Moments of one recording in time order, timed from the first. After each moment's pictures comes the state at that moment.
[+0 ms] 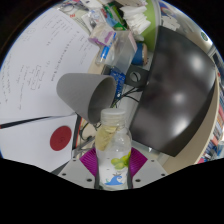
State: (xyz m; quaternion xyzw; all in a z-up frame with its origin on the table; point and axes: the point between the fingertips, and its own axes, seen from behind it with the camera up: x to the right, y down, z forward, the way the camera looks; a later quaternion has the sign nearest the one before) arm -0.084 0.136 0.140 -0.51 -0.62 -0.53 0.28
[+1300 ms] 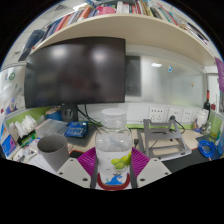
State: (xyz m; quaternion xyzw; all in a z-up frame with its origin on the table) arm -0.059 0.133 0.082 -0.79 -0.05 0.04 0.60
